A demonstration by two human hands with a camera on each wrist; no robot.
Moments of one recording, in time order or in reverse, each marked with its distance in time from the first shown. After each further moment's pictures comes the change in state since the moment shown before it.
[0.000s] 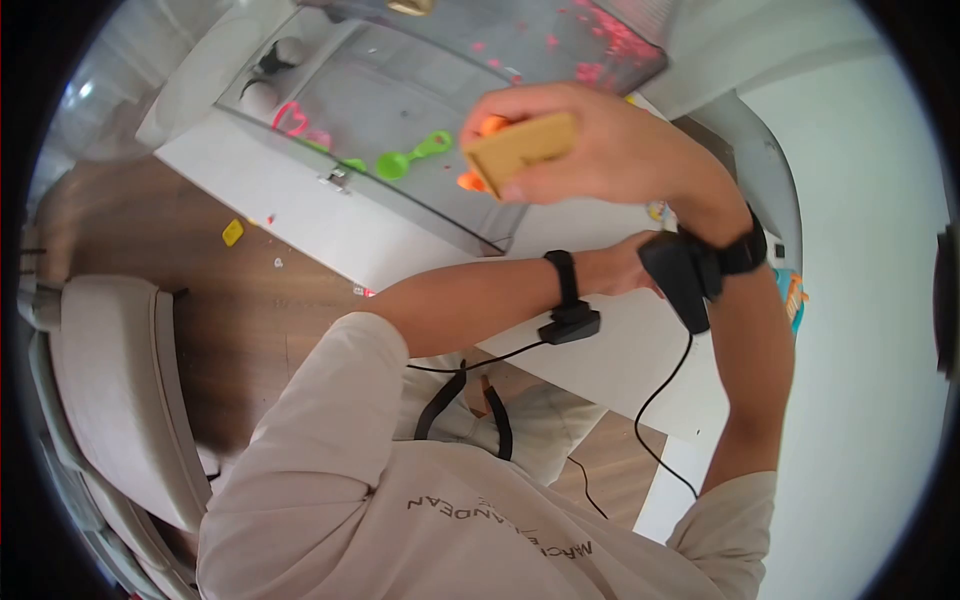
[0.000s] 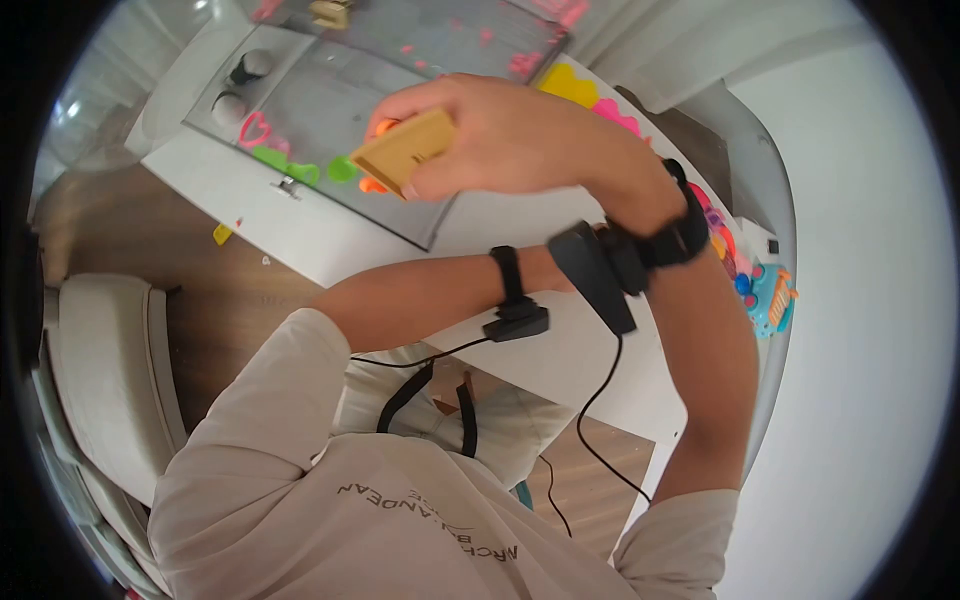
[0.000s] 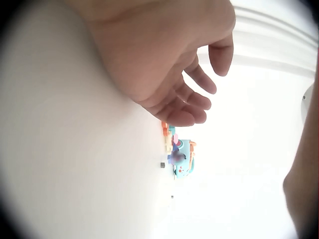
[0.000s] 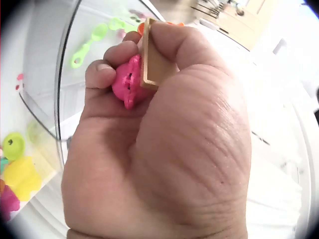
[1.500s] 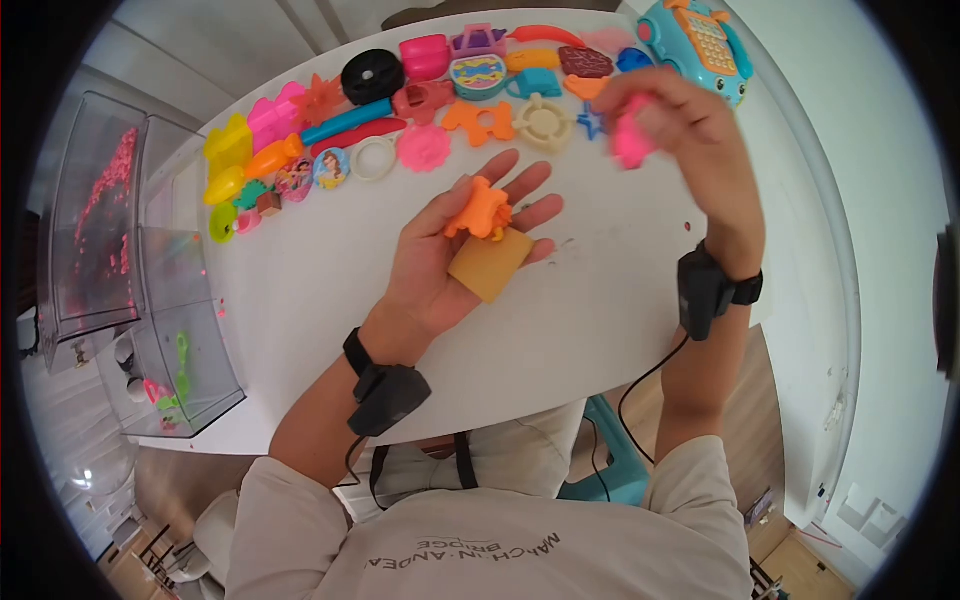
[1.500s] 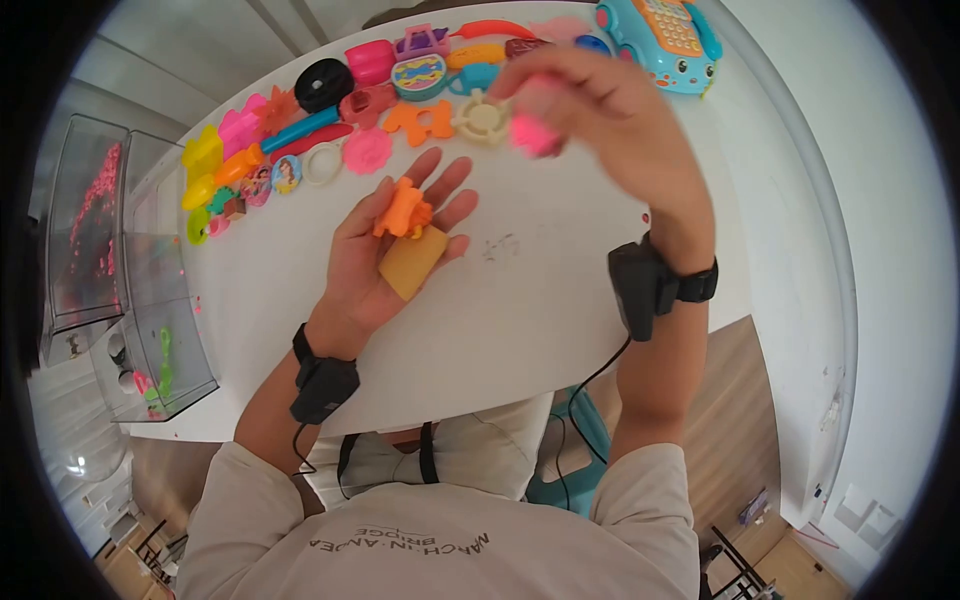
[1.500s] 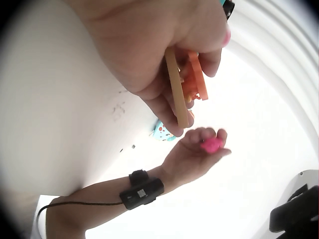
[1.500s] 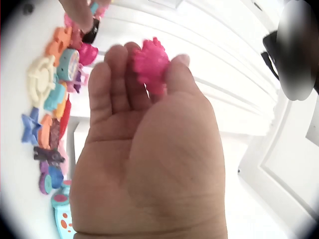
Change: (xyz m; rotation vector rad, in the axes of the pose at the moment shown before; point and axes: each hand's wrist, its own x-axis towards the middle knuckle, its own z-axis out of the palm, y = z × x) left_hand 0.067 -0.092 0.032 -0.441 0.326 -0.474; right_hand -0.398 0.242 0.071 0.338 1.121 0.039
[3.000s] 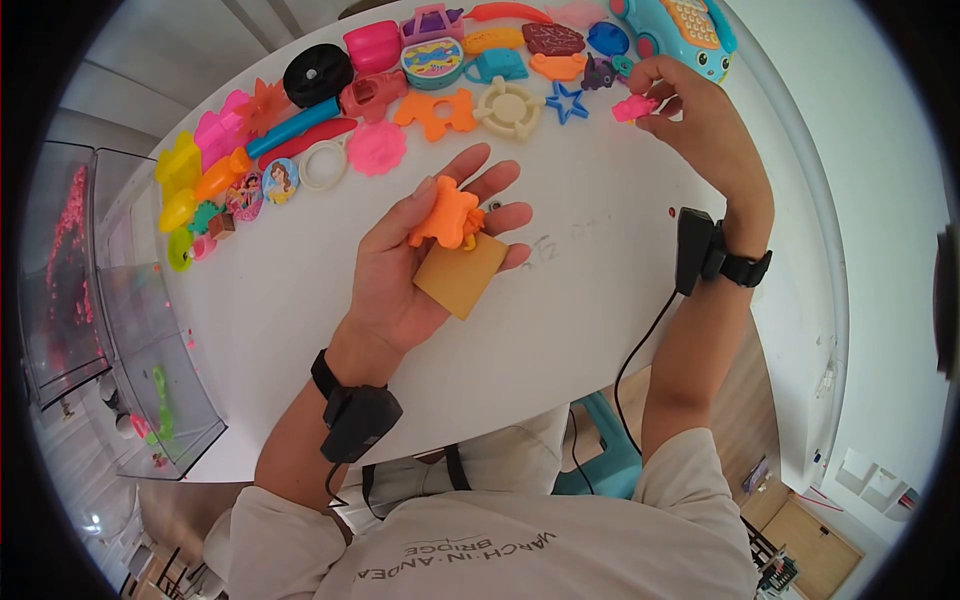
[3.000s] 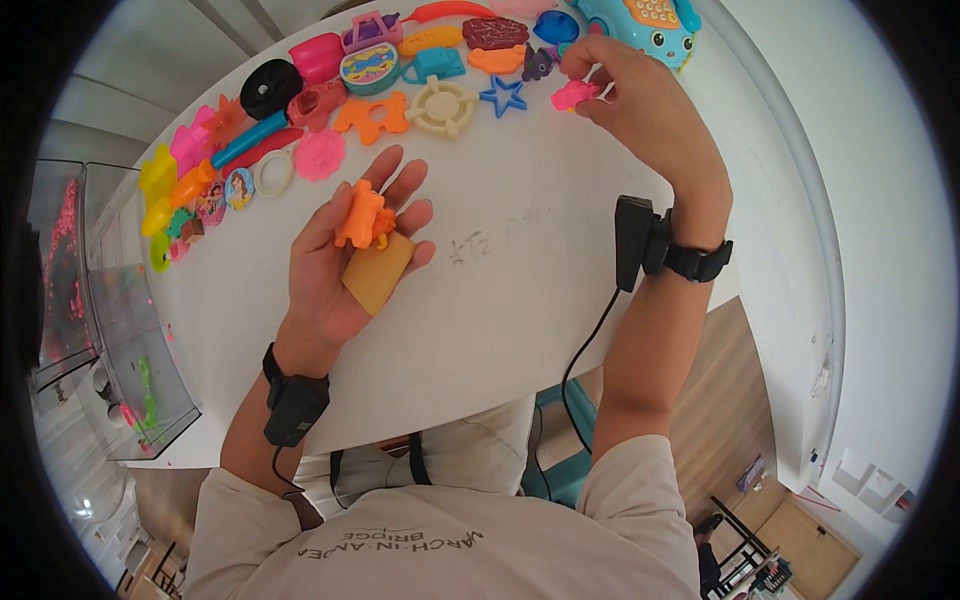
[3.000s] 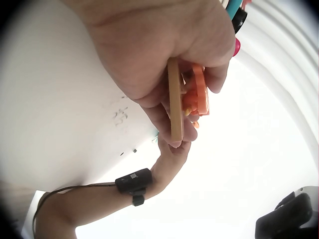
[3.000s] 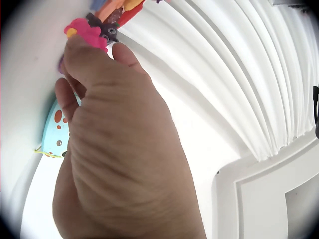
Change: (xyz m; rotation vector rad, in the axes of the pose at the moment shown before) left_hand 0.004 0.001 -0.004 -0.008 -0.008 -0.013; right_hand -0.020 0.034 -0.039 -0.760 0.230 0.209
